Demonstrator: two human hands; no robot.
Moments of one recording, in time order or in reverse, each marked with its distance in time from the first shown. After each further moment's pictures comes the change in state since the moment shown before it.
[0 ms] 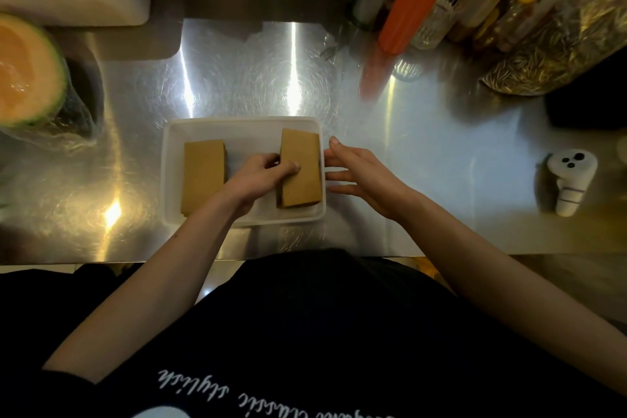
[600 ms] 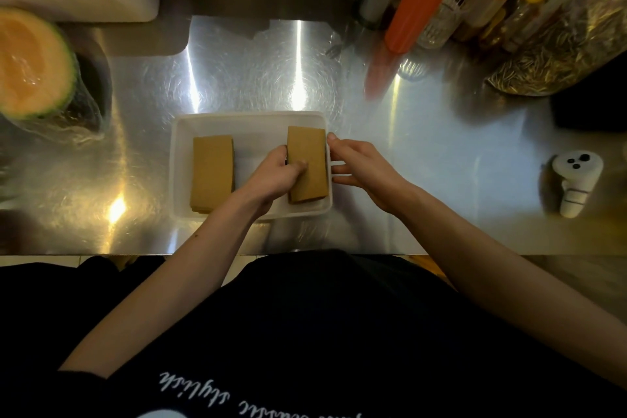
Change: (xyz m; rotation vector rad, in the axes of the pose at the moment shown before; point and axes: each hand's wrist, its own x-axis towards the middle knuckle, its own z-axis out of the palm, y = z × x) left_hand -0.006 0.007 0.023 0.059 0.084 0.013; right_hand 0.010 0.003 0.006 -0.074 0.050 -0.050
